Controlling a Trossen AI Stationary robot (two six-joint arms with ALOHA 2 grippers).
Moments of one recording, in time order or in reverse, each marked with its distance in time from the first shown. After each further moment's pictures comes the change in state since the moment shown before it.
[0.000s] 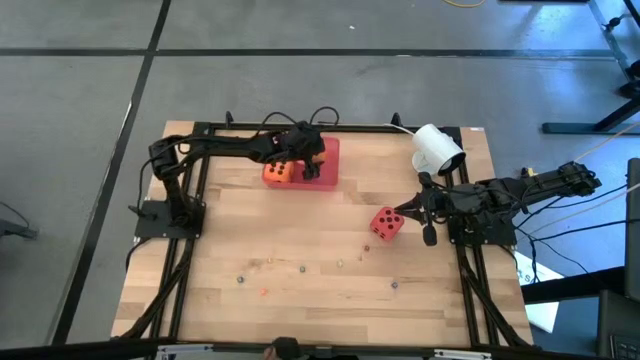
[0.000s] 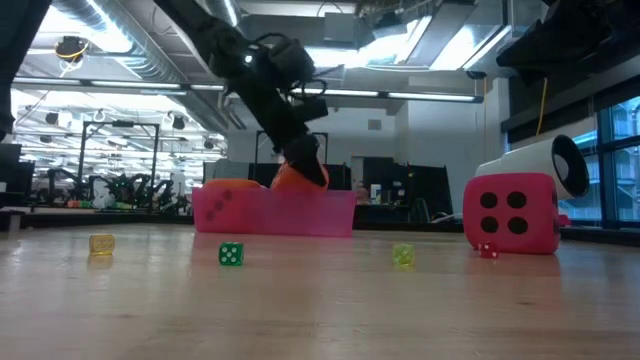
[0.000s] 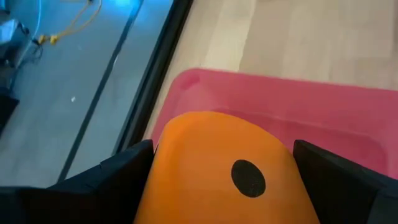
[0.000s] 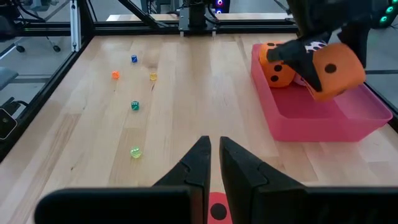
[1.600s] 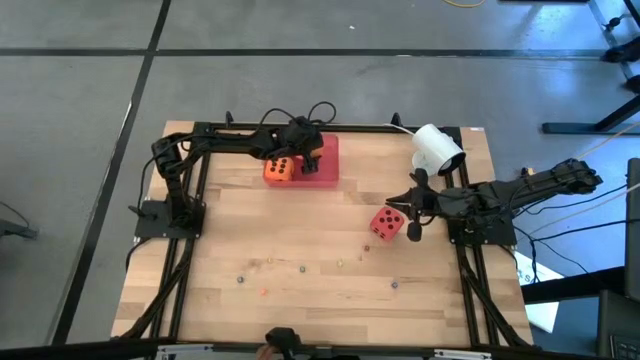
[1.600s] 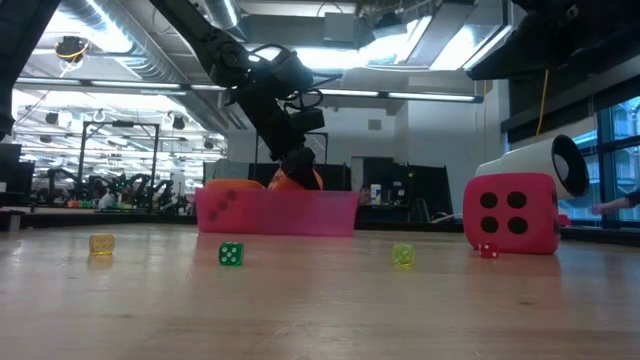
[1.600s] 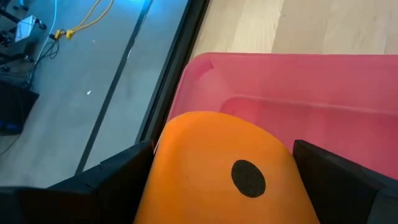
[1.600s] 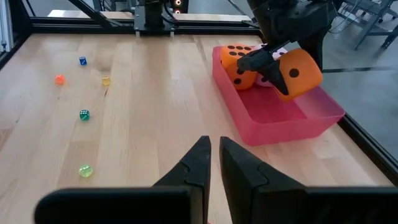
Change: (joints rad) left arm 0.052 0.030 0.000 0.033 -0.026 0.057; right arm 0.000 0.137 0.000 0.113 0.184 -0.010
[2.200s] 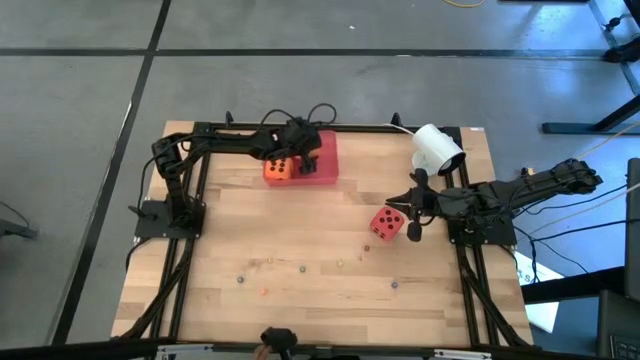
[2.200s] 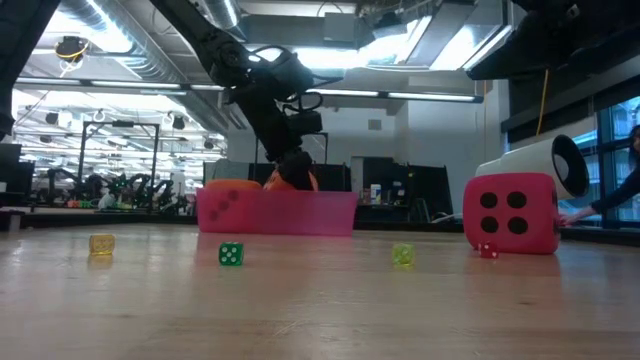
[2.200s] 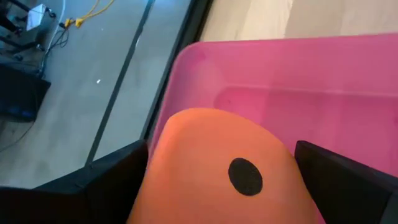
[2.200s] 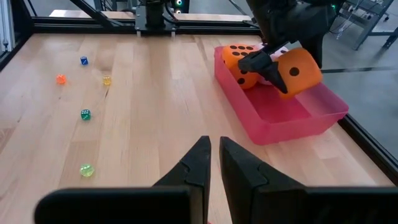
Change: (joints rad) left arm -0.005 0.000 0.000 -0.043 -0.061 -0.004; right arm 0.000 0.000 0.000 0.000 -0.003 -0.001
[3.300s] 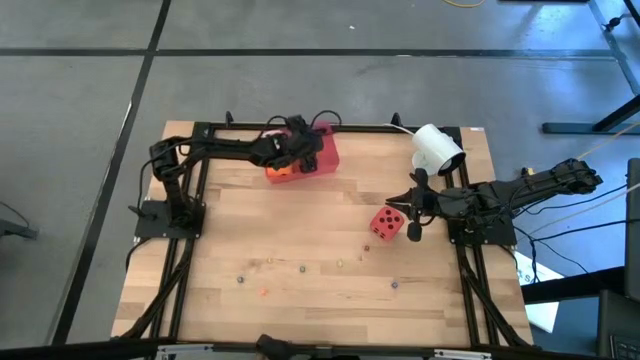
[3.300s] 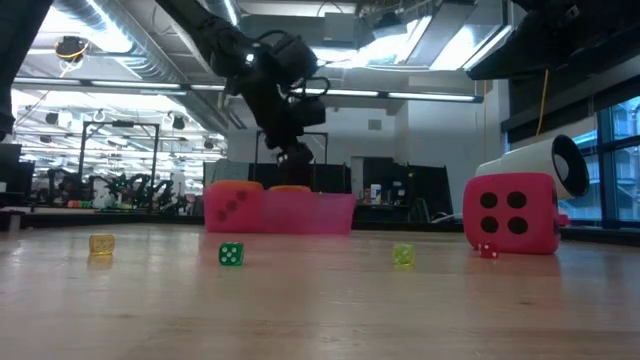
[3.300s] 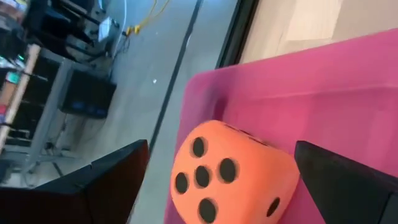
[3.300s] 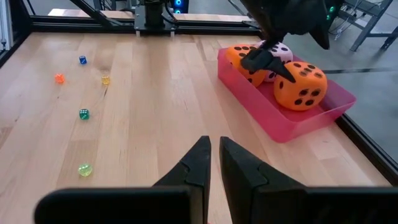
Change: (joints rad) left arm -0.083 -0.028 0.000 0.036 -0.281 0.072; right arm 0.000 0.000 0.000 0.000 0.004 -0.008
